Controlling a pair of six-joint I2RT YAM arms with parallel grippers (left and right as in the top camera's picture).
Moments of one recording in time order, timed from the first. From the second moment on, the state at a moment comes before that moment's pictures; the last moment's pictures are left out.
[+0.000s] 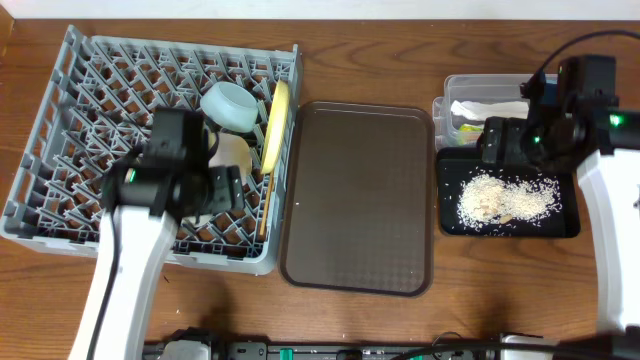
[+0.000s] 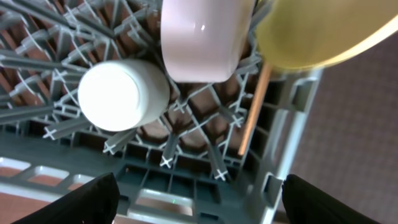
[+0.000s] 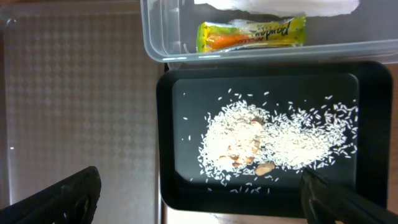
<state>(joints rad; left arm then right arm) -0.10 1.23 1.18 -1.18 -0.01 -0.25 -0.08 1.47 1.41 -1.10 -0.14 0.06</state>
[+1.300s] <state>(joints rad) -0.10 0.35 0.86 -0.97 0.01 -0.25 -0.07 0.64 0.87 -0.84 -0.11 0.01</state>
